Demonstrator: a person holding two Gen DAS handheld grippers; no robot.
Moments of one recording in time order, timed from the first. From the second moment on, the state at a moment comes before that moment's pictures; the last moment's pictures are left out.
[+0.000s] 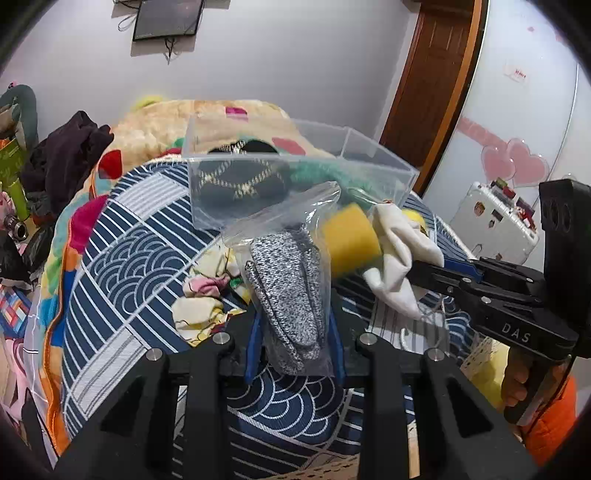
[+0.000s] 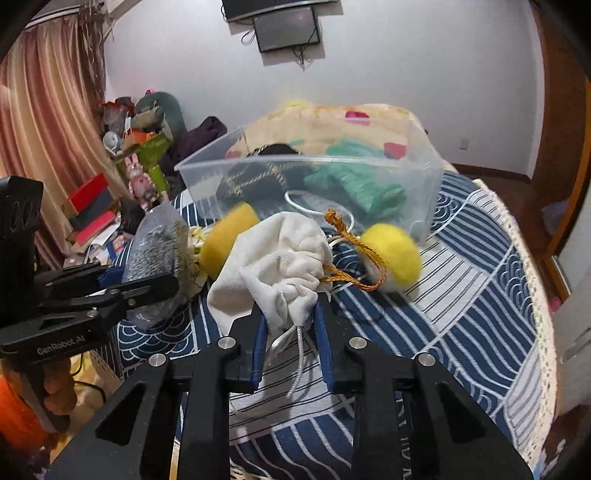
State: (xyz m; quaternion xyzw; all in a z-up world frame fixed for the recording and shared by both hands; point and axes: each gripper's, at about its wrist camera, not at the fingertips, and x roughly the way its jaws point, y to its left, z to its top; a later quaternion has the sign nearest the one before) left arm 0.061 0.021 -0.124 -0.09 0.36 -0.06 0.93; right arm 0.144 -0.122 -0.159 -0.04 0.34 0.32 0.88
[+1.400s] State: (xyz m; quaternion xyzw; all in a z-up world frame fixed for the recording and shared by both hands) left arm 0.181 0.045 -0.055 -0.05 0.30 0.00 0.95; right arm 0.212 -0.101 -0.071 -0.02 0.22 0.27 0.94
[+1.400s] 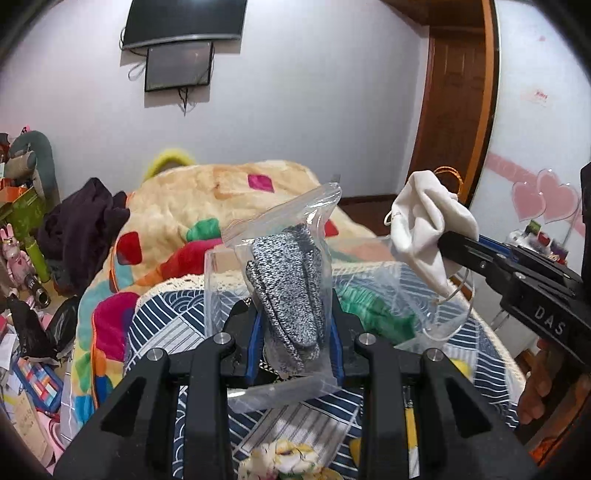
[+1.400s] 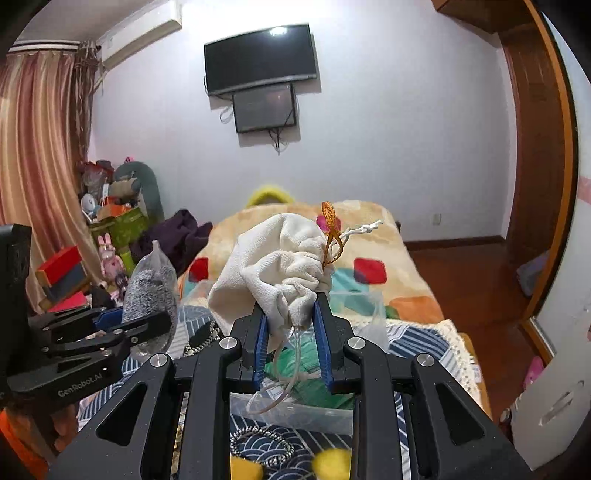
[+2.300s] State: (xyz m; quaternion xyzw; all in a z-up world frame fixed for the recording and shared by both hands) left arm 0.222 0.035 -0.096 -0.04 0.38 -0.02 0.92; right arm 0.252 -0.074 -0.118 -0.05 0.35 0.29 0.89
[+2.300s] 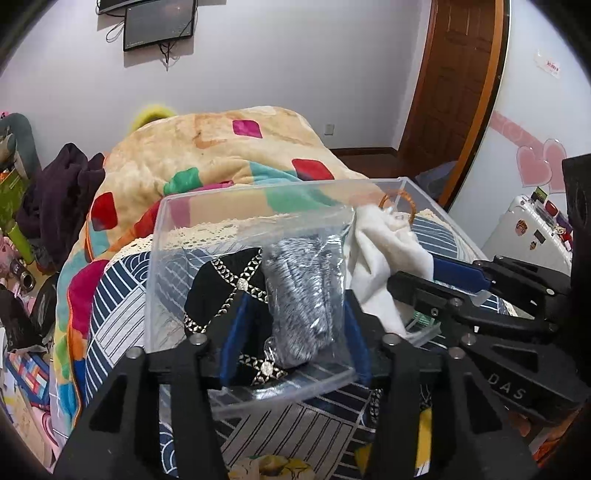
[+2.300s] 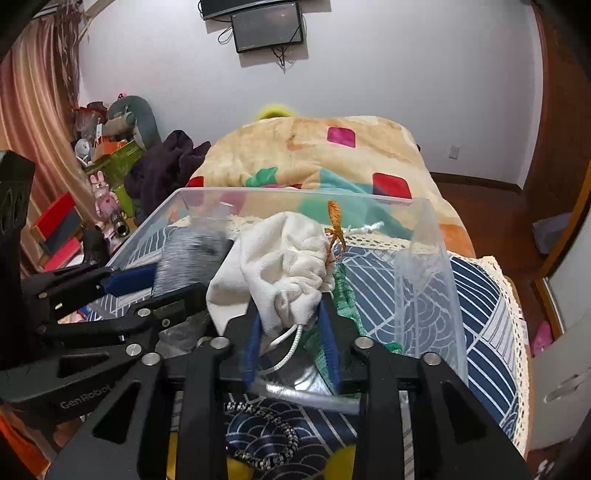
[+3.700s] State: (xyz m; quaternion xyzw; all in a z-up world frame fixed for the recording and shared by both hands) left arm 0.115 0.040 -0.153 -0.02 0.43 -0.02 0.90; right arm 0.196 -0.144 -0.162 -0.05 0.36 0.22 0.90
